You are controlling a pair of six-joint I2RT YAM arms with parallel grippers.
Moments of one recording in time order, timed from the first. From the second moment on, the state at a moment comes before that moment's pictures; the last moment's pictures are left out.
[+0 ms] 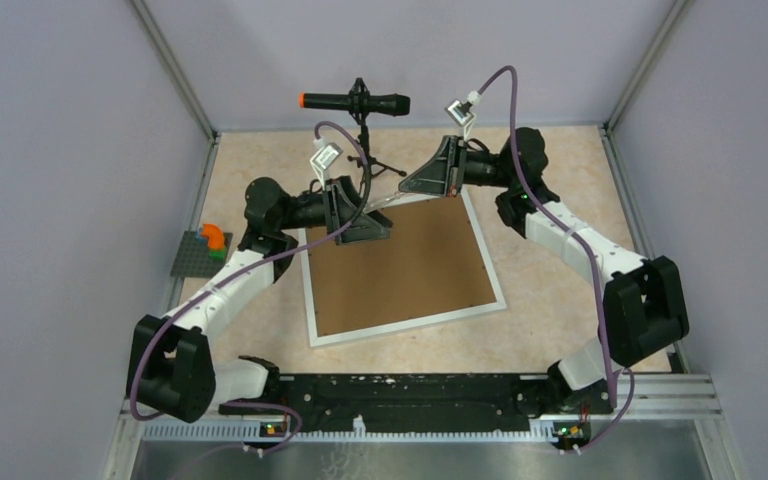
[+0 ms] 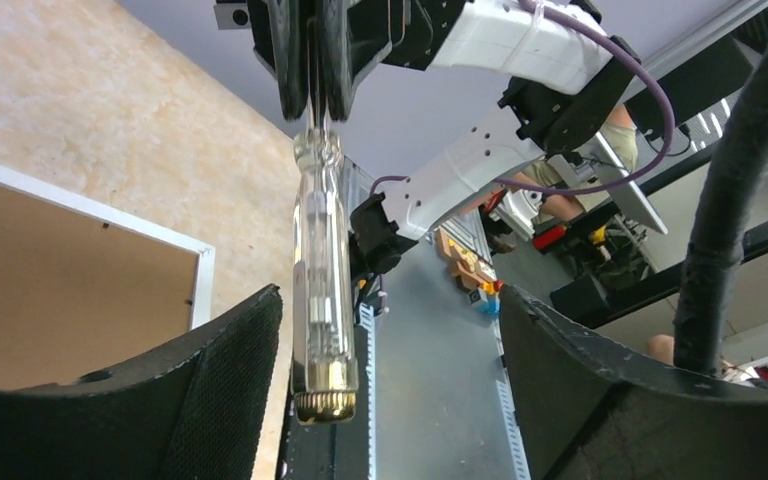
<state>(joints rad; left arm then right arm) -0.33 1.26 0.83 0.75 1.20 -1.09 0.45 1.53 1.17 0.61 -1.06 0.99</state>
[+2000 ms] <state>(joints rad) -0.30 1.26 0.89 0.47 1.17 -0.74 0.19 1.38 1.12 0.32 -1.03 0.62</state>
